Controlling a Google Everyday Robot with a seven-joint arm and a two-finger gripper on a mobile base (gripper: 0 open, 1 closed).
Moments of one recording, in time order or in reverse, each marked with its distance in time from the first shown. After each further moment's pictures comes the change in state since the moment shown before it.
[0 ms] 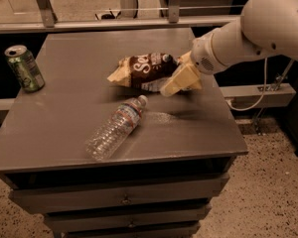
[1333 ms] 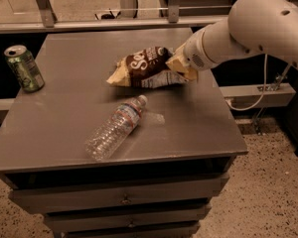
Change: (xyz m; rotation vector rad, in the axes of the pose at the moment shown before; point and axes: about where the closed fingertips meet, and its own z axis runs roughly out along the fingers) arm -0.018 -0.008 0.013 0.058 -0.019 0.011
